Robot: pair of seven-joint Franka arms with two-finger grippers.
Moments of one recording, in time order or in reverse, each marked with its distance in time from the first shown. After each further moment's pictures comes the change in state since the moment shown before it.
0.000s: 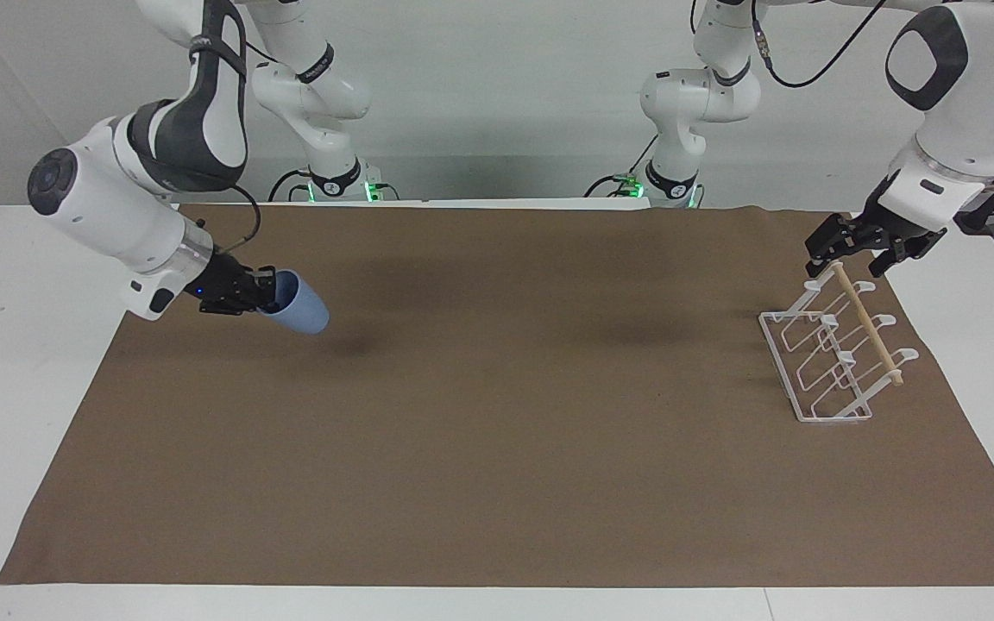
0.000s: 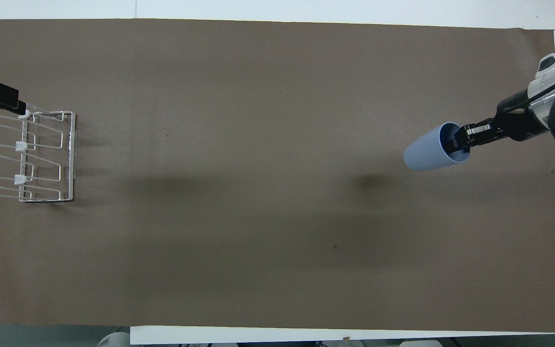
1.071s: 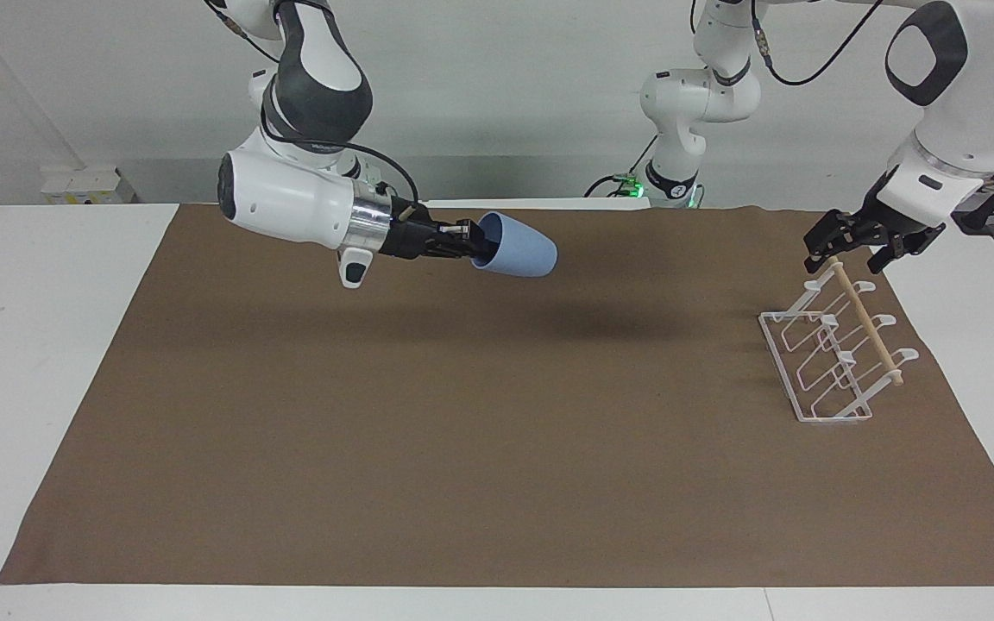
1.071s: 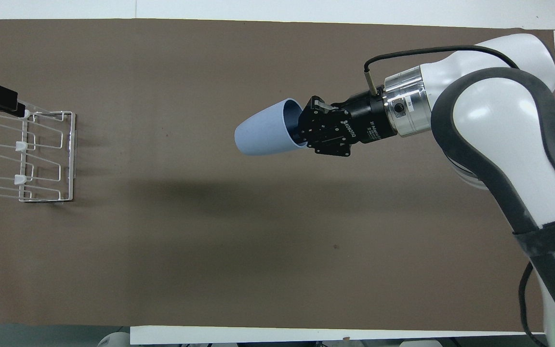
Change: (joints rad) left arm -0.003 -0.016 -0.003 0.000 0.000 -0.015 -0.001; right arm 0.347 0.015 0.012 -0.039 0.631 0.231 0.624
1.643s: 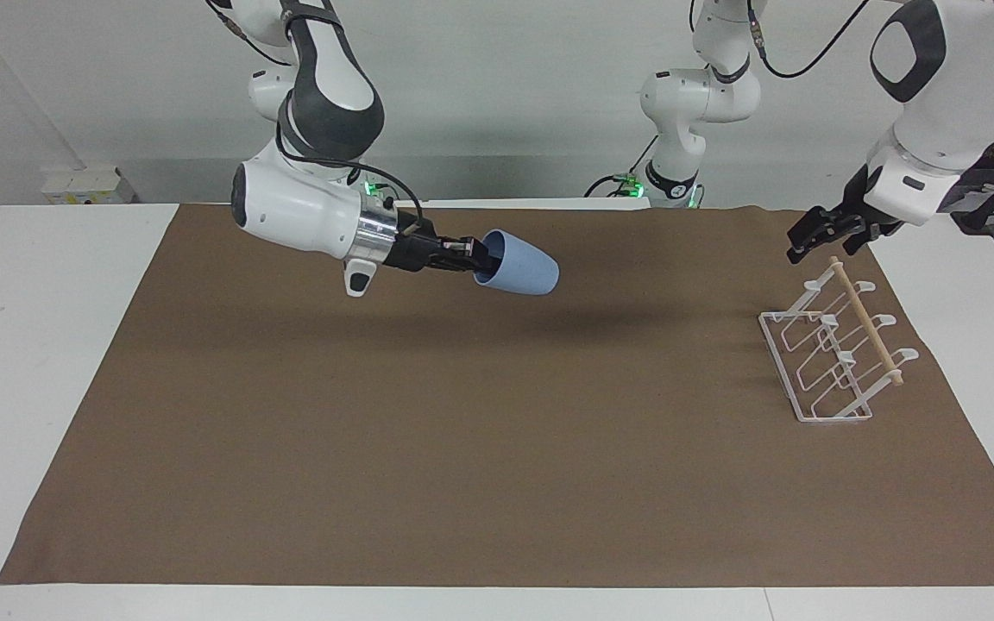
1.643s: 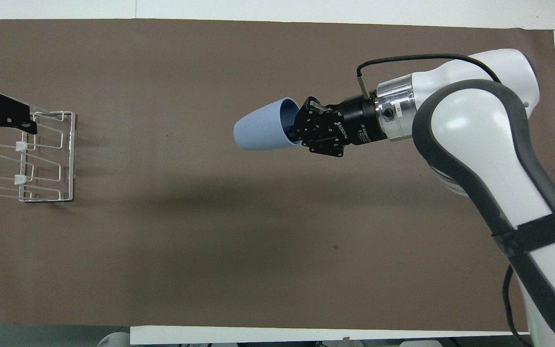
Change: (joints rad) left arm -0.046 -0.071 -0.014 -0.130 -0.042 -0.009 -0.366; right arm 0.050 -0.002 0.001 -0.047 0.007 0.128 0.000
